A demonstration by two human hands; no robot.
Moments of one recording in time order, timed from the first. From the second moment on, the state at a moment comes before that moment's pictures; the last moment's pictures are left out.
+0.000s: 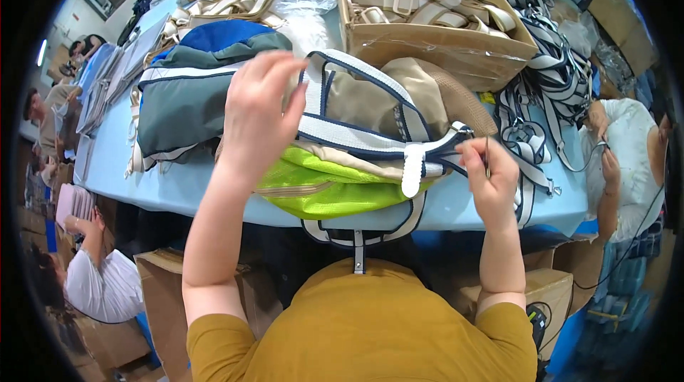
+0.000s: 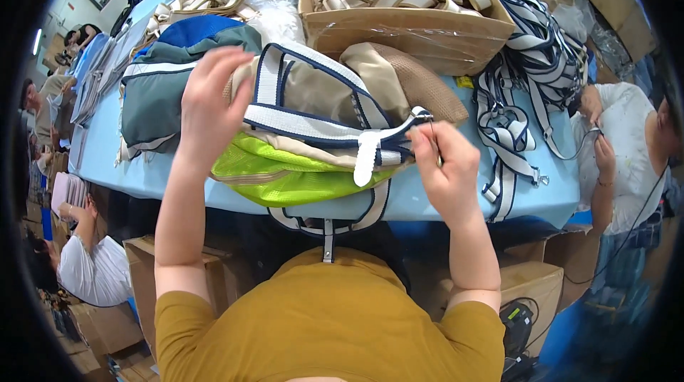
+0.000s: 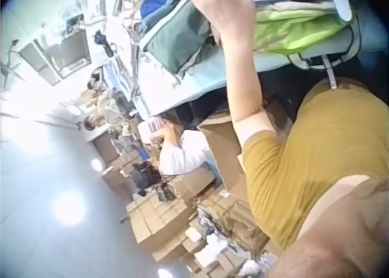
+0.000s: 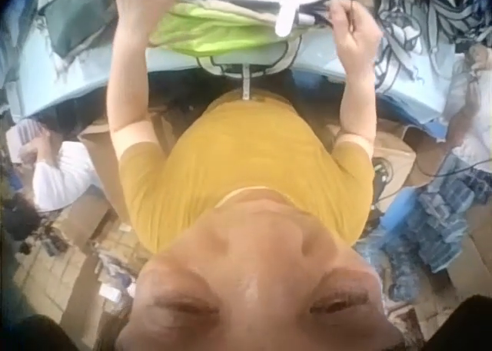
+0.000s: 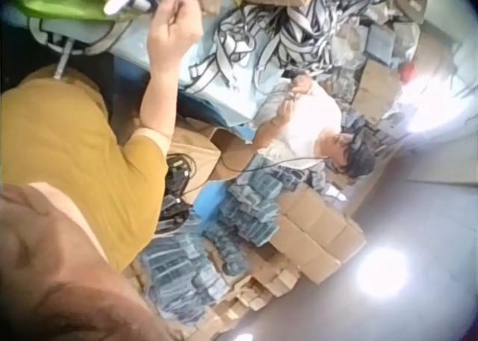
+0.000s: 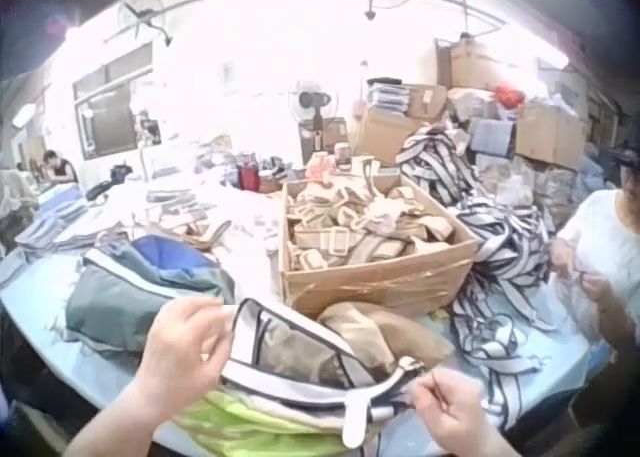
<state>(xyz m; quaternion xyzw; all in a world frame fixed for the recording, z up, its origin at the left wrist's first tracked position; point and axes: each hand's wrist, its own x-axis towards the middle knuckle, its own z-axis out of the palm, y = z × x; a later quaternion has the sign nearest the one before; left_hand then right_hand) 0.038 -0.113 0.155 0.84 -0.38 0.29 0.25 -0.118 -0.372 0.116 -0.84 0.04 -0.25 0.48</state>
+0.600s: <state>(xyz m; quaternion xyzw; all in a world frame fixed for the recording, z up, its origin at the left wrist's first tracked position) 0.043 -0.123 0.183 0.74 -0.39 0.07 0.54 -0.030 -0.375 0.141 -0.76 -0.03 0.10 0.64</state>
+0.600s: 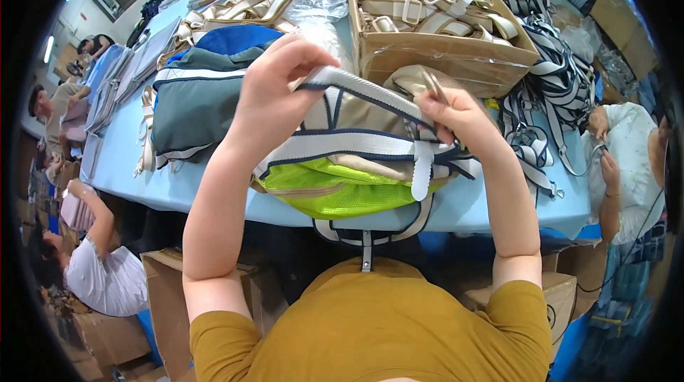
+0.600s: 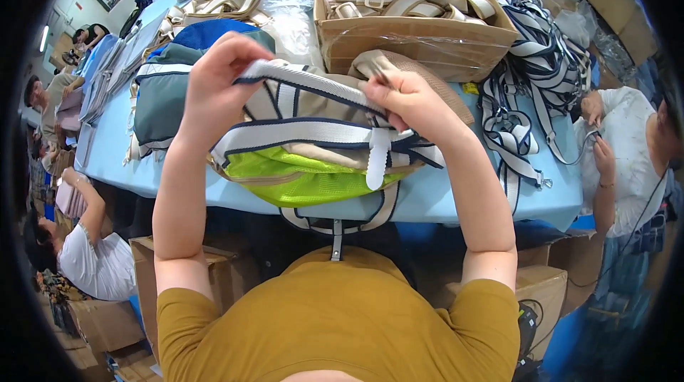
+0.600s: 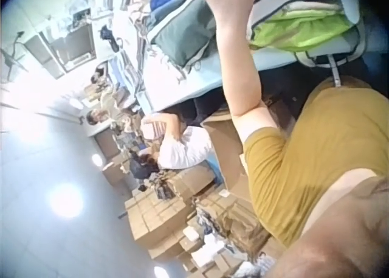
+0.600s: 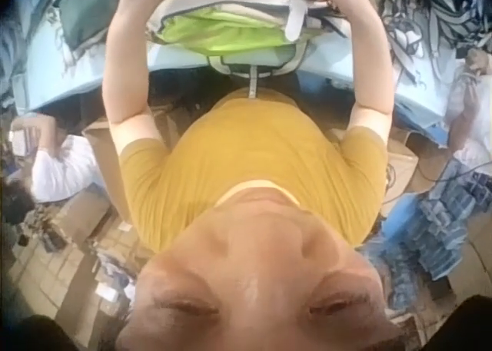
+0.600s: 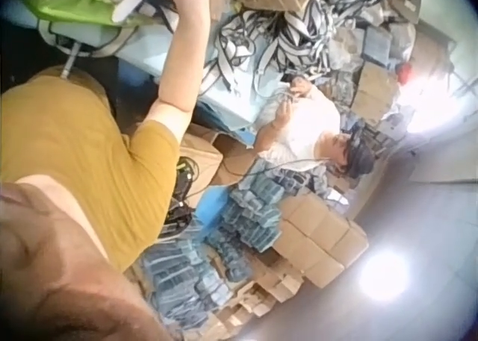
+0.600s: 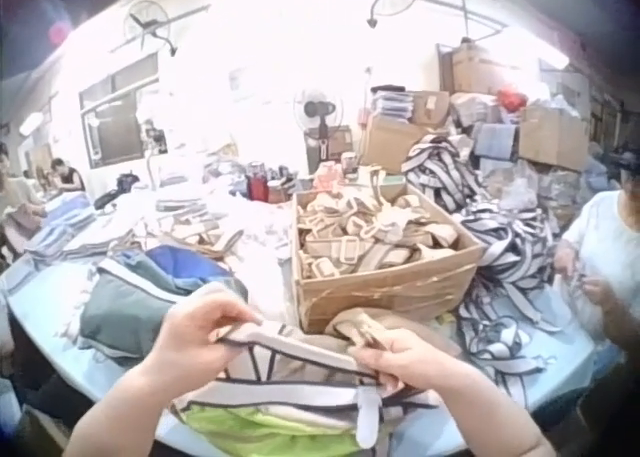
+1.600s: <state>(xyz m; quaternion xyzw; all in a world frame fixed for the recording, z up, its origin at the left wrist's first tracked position) 0.020 -0.107 0.165 0.75 -0.21 -0.24 0.58 -0.060 -0.362 0.136 -0.84 -0.09 -0.20 0.50</state>
